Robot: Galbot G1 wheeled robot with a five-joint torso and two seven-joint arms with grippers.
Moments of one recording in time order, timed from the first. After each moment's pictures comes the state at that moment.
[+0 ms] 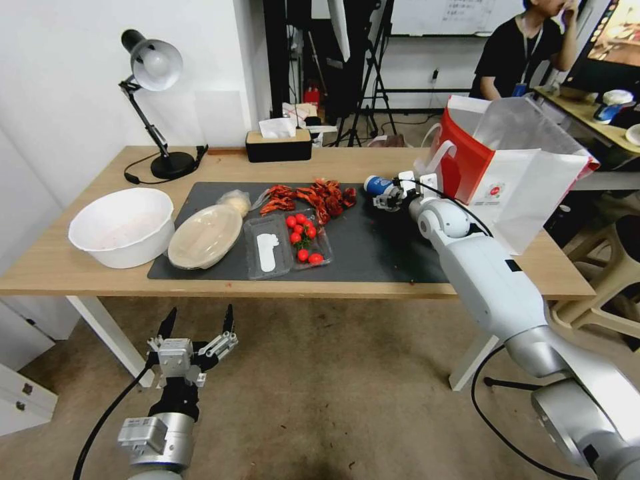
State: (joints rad) left arm 1.84 -1.51 -0.57 -2.24 -0.11 -0.11 -0.03; right arm -0.36 1.20 0.04 1.12 0.49 -0.50 0.00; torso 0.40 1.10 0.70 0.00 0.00
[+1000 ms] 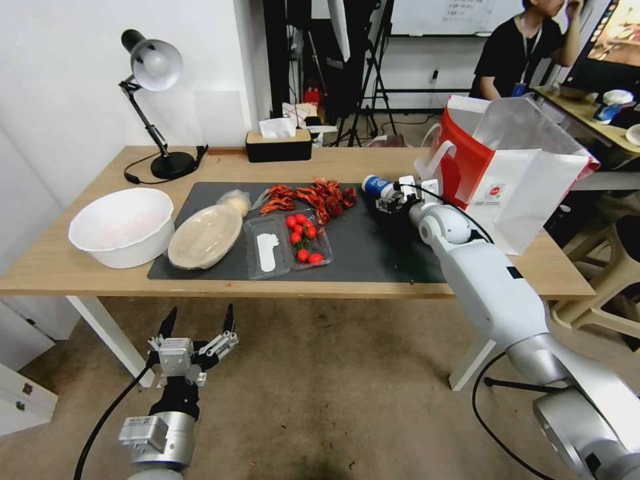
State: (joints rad) left arm 1.83 -1.51 -0.56 -2.23 -0.12 -0.11 -0.03; right arm -0.40 1.19 0.06 1.18 0.50 -0.47 0.00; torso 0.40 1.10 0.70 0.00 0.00
